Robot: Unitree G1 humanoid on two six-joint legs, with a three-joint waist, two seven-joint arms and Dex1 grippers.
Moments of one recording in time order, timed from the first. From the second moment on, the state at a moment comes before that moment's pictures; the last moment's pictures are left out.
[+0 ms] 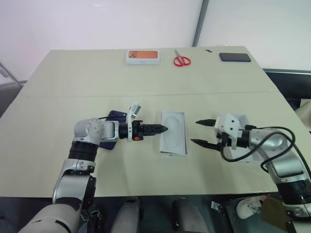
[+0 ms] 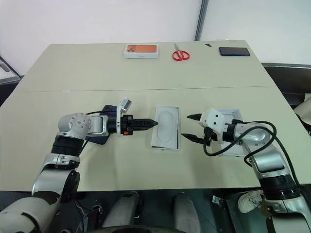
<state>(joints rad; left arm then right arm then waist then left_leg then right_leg) -0.74 0.32 0.02 0.37 -0.76 1.28 -0.83 -0.28 -0.74 0.03 -0.09 0.24 0.16 1.04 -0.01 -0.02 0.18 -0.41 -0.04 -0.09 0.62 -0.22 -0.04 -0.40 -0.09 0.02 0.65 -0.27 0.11</state>
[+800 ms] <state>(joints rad) -0.33 0.47 0.04 0.04 -0.50 0.42 -0.94 -0.48 -0.51 0.28 0.04 0.00 0.19 0.85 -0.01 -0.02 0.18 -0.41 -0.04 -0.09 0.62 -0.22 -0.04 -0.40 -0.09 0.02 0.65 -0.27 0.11</state>
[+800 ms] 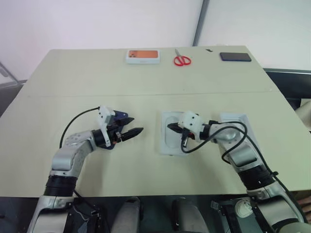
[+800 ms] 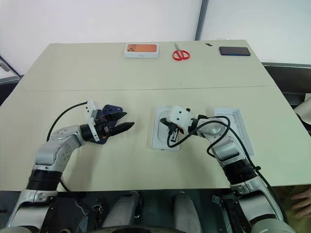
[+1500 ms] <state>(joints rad) -0.34 0.45 -0.02 0.05 -0.42 0.35 -0.93 -0.50 -0.53 0.25 0.05 0.01 0.18 0.90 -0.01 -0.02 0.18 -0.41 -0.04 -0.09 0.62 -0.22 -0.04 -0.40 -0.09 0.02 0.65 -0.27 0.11</state>
